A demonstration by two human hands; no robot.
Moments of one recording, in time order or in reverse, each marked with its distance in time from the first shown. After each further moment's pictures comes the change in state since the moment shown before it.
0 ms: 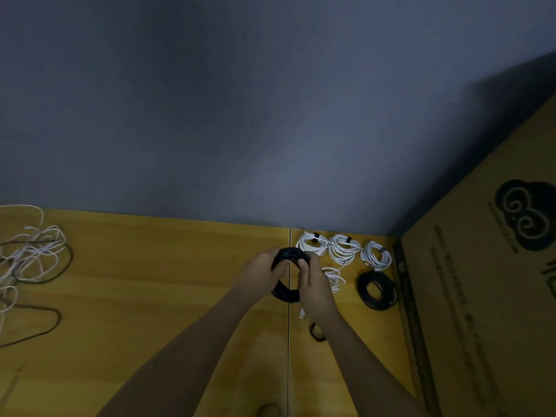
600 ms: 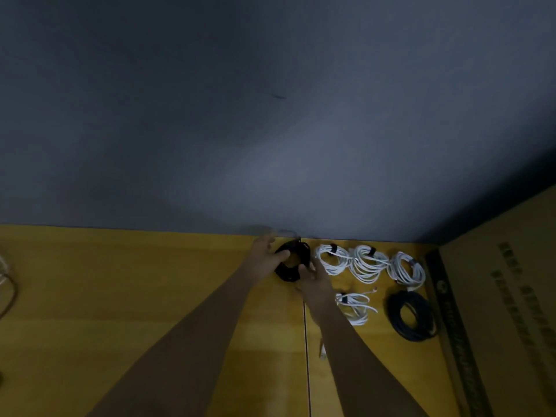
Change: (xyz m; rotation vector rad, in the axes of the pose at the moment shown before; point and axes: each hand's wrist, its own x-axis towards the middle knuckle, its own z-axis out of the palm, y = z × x) left_hand 0.134 -0.086 0.023 -0.370 -0.082 -0.277; right_hand 0.110 0.061 0.067 0.148 0.106 0.316
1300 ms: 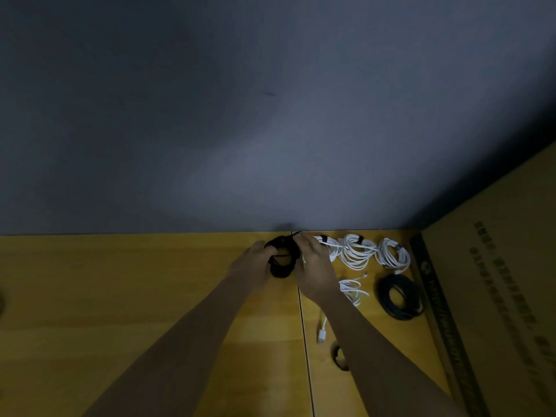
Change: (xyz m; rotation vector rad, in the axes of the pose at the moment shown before) left_hand -0.018 -0.022 -0.009 0.724 -0.118 0.254; right_hand -0.005 -0.019 -0.020 -0.570 0.025 -0.420
